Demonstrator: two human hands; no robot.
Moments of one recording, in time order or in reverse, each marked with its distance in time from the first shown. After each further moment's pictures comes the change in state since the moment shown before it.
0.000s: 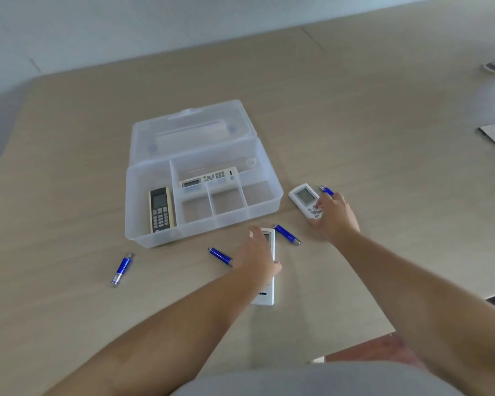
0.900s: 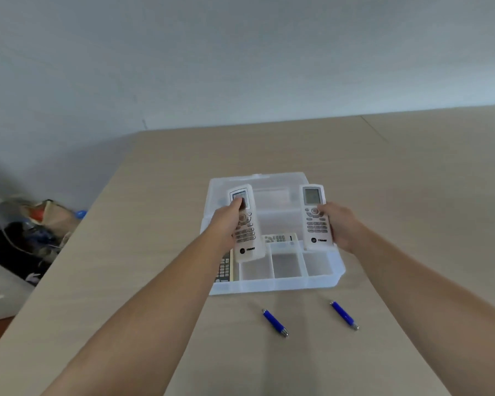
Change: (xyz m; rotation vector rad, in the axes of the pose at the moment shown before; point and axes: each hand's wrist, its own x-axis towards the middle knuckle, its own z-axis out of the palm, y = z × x) left_hand 0.040 -0.135 -0.186 -1.632 0.154 -0.206; right_hand 0.043 -0.179 -0.064 1.104 -0.400 0.075
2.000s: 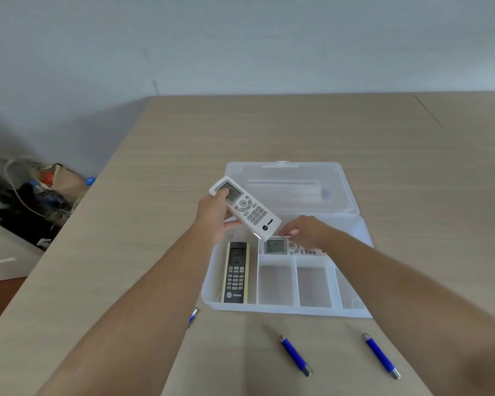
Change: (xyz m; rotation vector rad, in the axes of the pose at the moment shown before) left_hand 0.109 0.008 -0.048 -0.194 0.186 0.047; right_hand 0.106 0.028 0.091 -1.325 -0.417 -0.225
